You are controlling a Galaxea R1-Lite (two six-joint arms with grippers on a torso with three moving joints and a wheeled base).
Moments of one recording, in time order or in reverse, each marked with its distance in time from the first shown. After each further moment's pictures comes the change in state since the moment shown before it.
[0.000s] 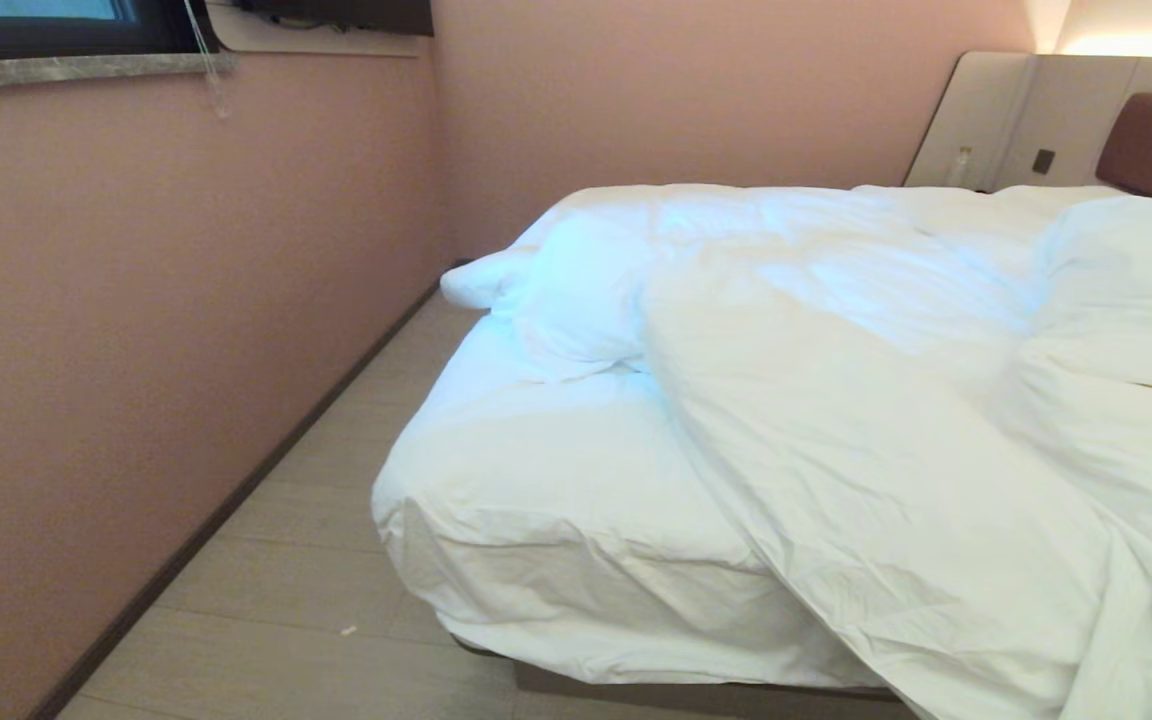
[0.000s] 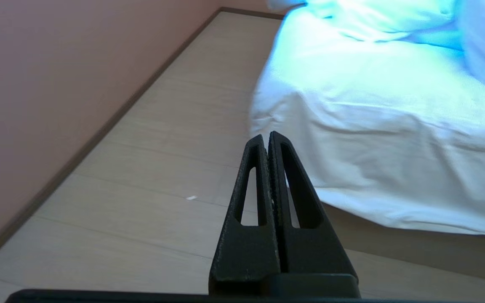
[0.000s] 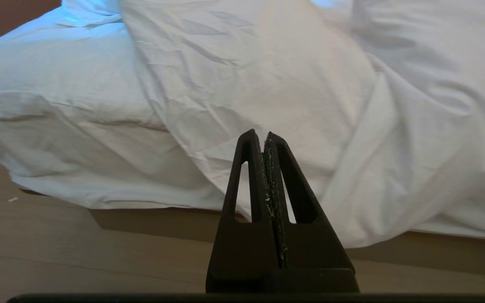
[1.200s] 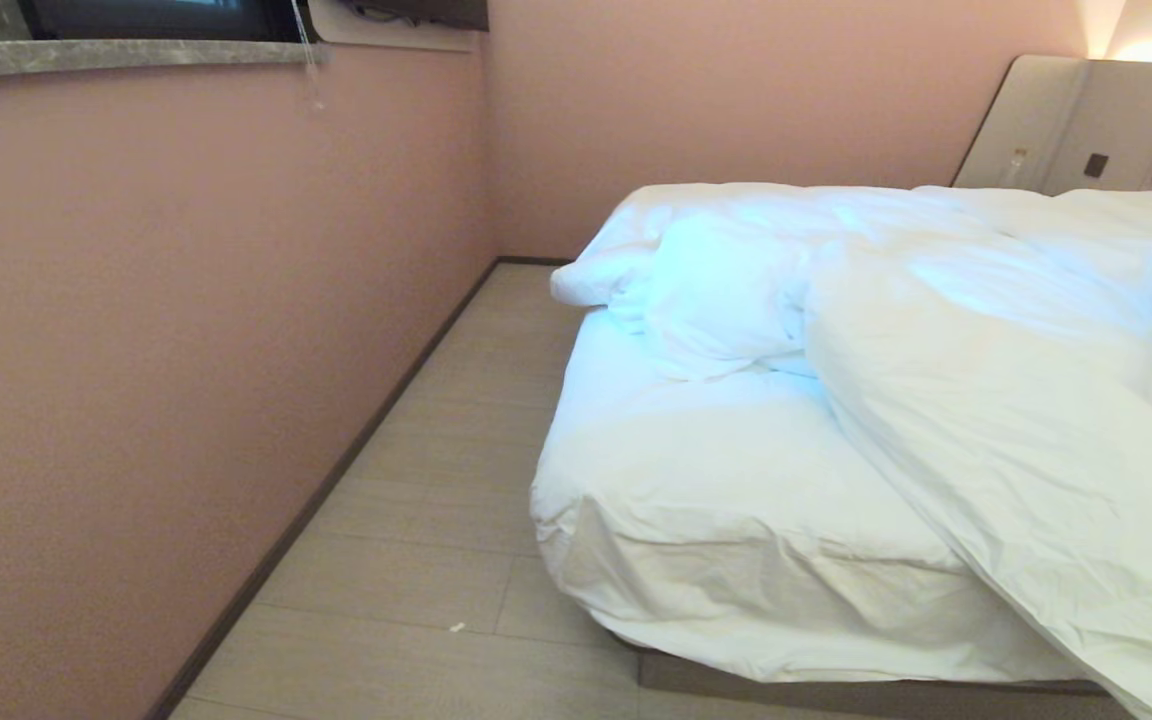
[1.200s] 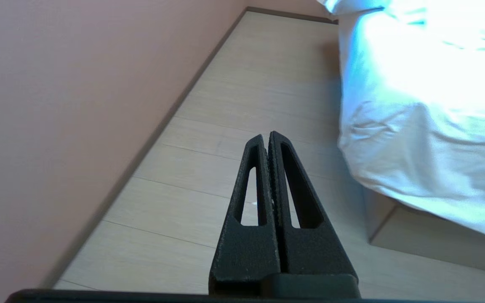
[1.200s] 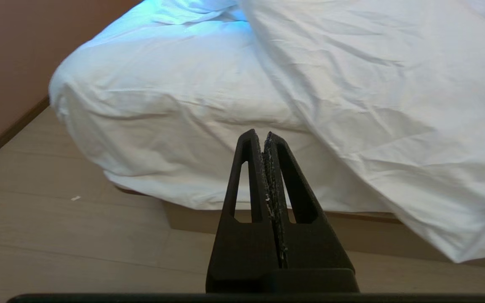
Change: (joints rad) left arm 0.001 0.000 0.000 0.001 0.000 0.000; right arm 0.000 0.000 0.000 0.001 0.000 0.001
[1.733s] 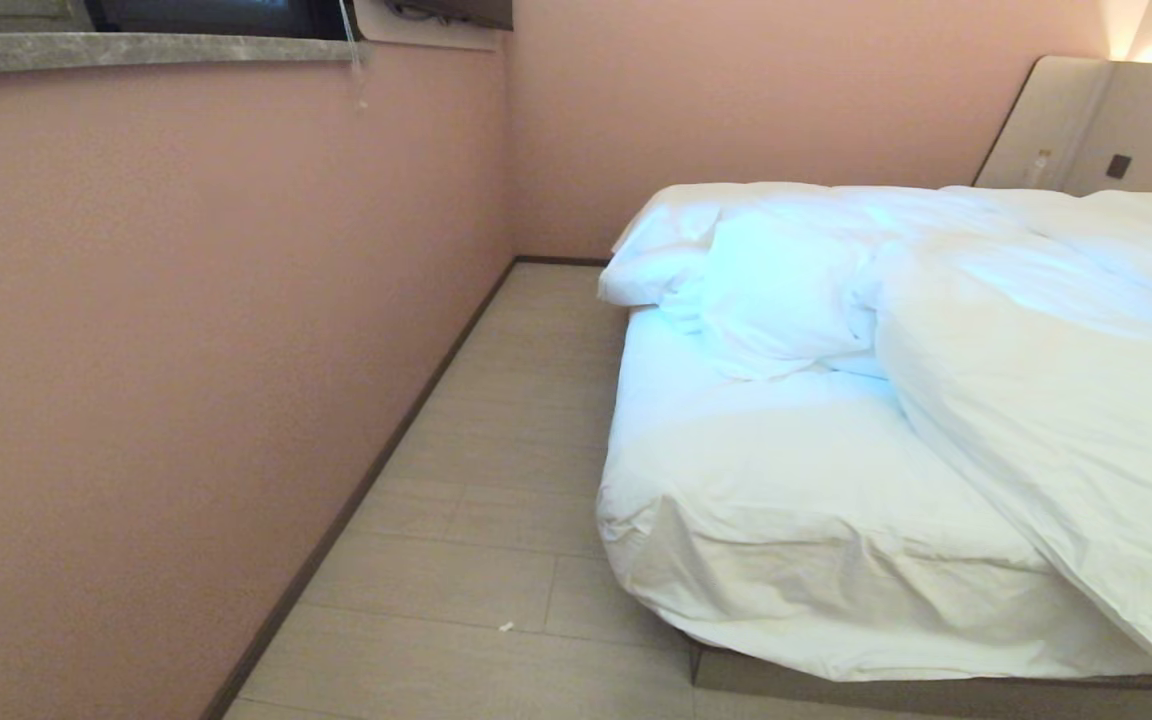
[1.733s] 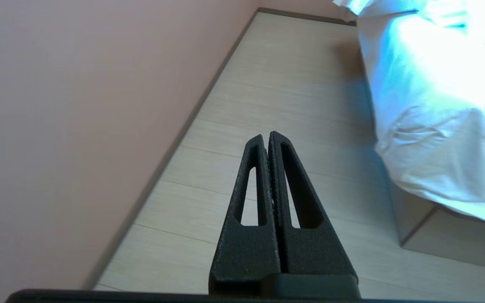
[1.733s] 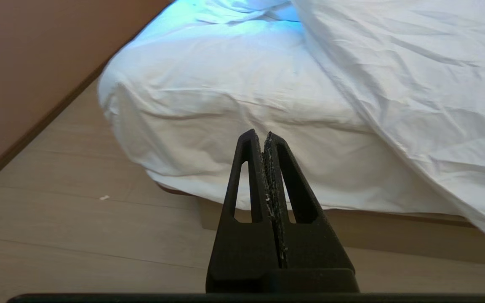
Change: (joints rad) left arm 0.000 0.000 0.000 0.000 0.000 0.001; right arm 0.000 0.000 0.000 0.001 0.000 0.000
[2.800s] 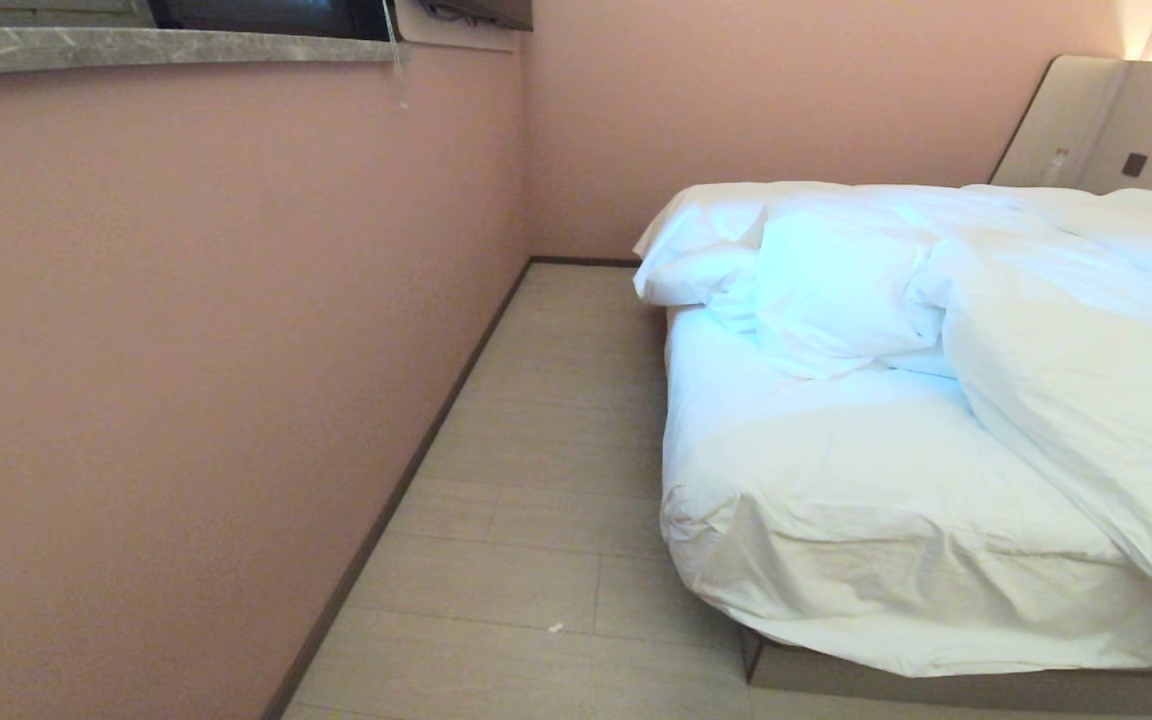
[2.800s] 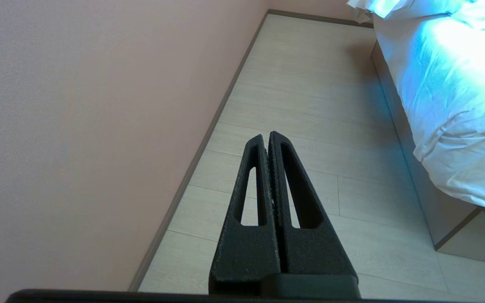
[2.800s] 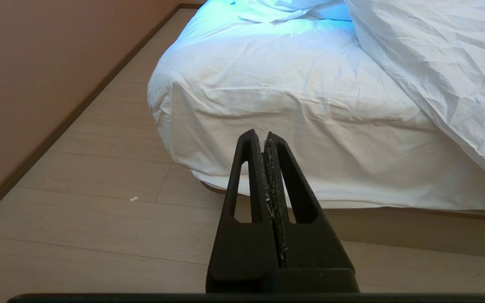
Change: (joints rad) left arm 0.000 0.000 0.000 -0.001 -0.001 0.003; right arm 0.000 0.000 0.000 0.000 0.000 0.000
